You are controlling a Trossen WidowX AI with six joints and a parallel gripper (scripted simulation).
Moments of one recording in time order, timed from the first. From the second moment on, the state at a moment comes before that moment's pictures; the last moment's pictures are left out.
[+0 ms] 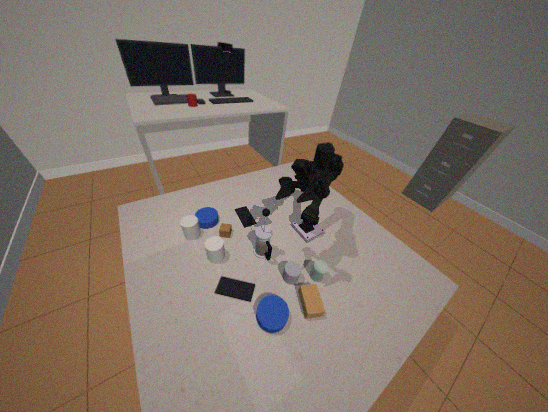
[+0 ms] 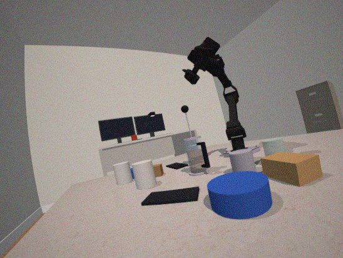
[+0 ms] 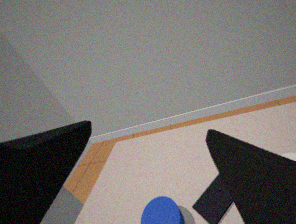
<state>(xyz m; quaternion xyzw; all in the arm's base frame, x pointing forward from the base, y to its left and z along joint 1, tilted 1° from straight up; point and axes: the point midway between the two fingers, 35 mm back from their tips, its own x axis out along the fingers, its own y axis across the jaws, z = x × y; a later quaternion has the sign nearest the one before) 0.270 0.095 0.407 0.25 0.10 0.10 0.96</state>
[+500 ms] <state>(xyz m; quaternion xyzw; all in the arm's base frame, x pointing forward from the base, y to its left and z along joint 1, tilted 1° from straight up) 0.238 -0.006 0.333 0.01 0.25 -0.01 0.97</state>
